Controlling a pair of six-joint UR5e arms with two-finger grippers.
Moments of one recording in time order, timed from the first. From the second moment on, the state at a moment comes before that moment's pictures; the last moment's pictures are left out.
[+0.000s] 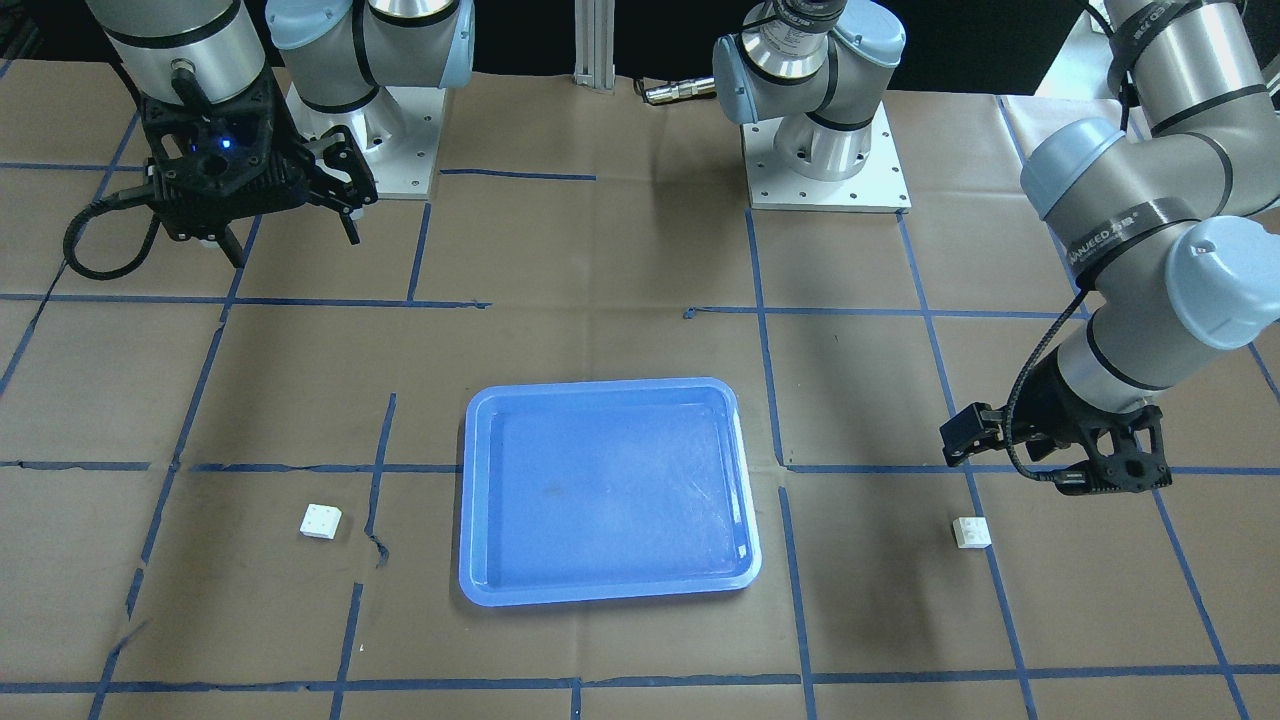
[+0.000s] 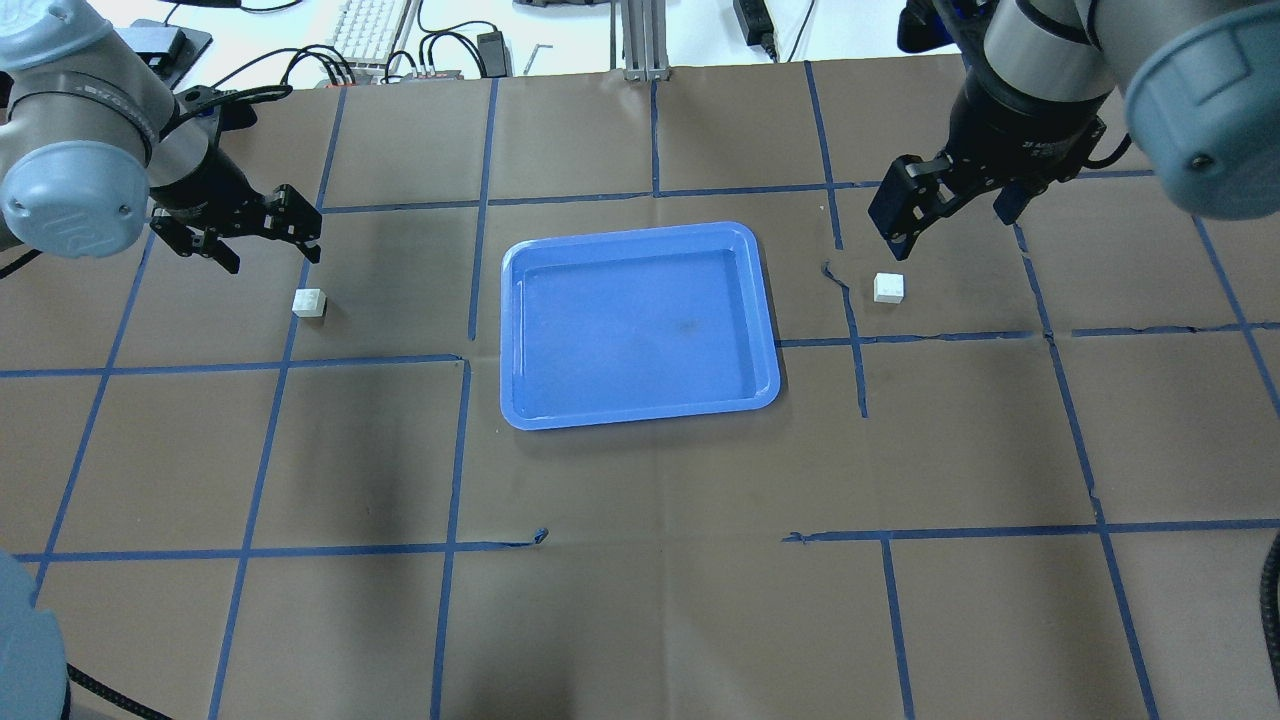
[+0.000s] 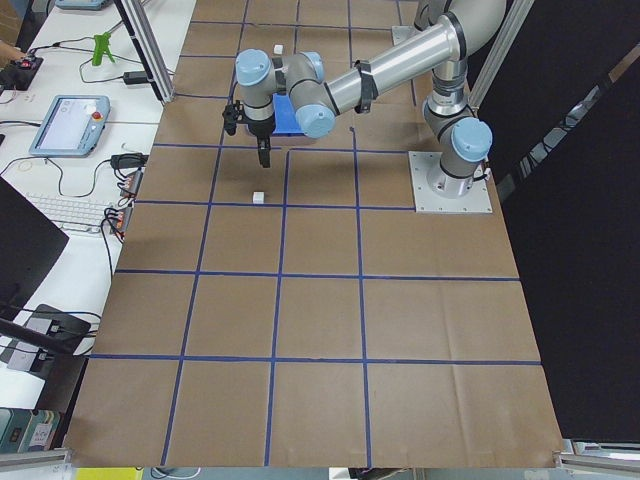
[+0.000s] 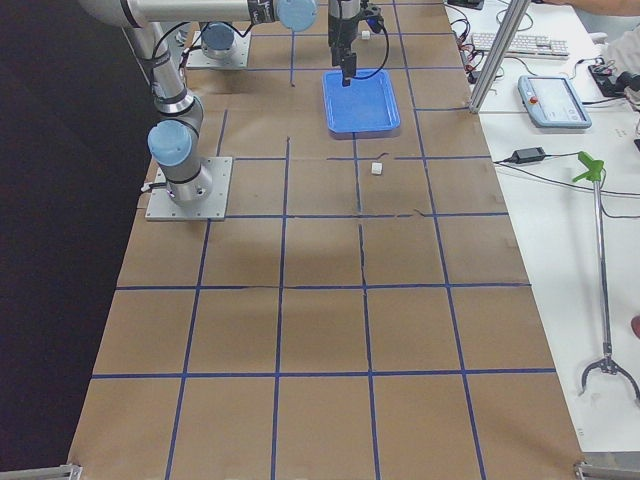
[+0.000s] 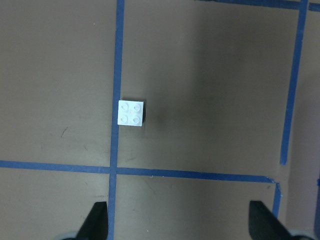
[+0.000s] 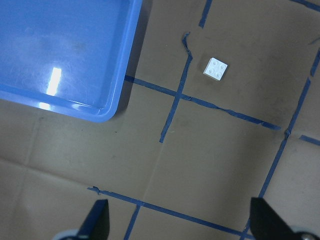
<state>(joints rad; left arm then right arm) -1.27 -1.89 -1.66 -1.17 1.55 0.22 1.57 -1.59 1.59 -1.59 -1.59 -0.40</state>
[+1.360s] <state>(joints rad) -1.24 -2.12 -1.66 -0.97 1.56 0.31 1.31 -1.27 1.49 -1.81 -1.33 -1.91</state>
